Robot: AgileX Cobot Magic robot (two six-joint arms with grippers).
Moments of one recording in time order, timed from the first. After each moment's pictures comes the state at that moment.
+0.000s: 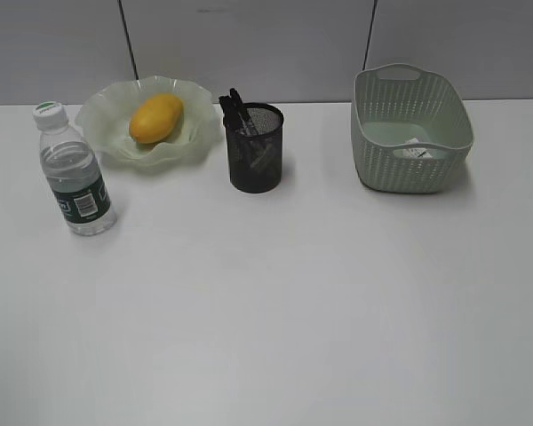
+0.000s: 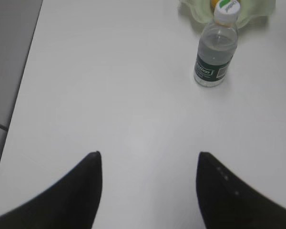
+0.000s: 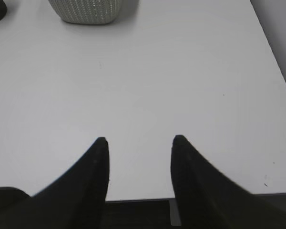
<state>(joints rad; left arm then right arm) 0.06 0.59 -0.86 0.01 1.08 0.06 0.04 0.11 -0.51 -0.02 1.04 0.03</state>
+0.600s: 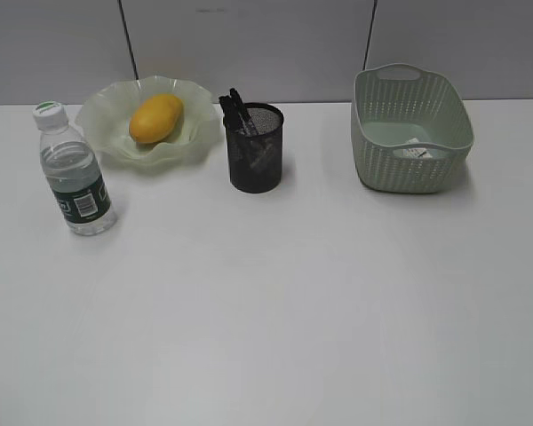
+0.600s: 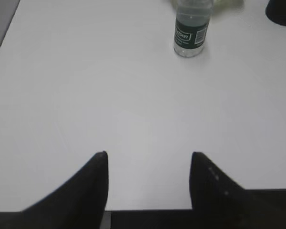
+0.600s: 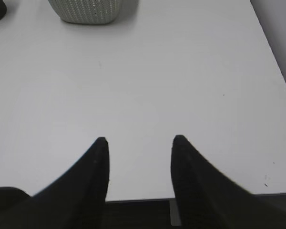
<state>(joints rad) 0.06 0.17 -0.62 -0.05 1.18 0.06 0.04 0.11 -0.51 -0.02 1.04 0.03</state>
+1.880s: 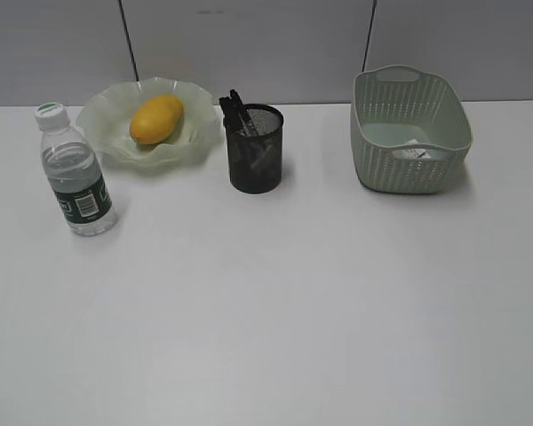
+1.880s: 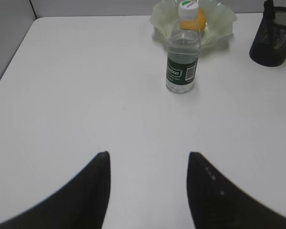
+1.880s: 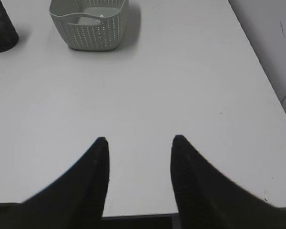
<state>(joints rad) 0.02 -0.01 -0.52 -0.05 1.07 0.02 0.04 -0.01 -0.50 -0.02 1.04 0.03</state>
